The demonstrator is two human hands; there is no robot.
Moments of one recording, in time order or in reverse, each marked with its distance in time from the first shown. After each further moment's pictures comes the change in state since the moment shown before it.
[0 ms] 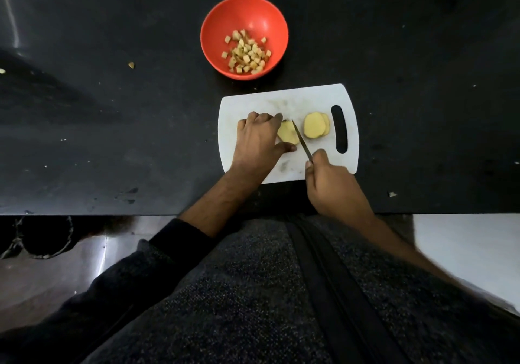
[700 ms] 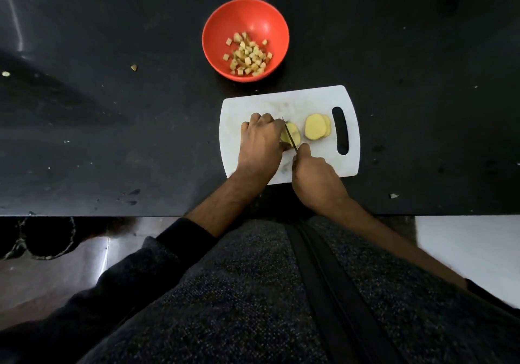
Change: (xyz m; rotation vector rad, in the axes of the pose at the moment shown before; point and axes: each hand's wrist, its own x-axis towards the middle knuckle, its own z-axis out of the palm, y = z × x) left_hand 0.003 0.004 0.008 0.062 0.045 -0.009; right_hand 0.031 -0.012 0.024 -0.052 -0.043 0.022
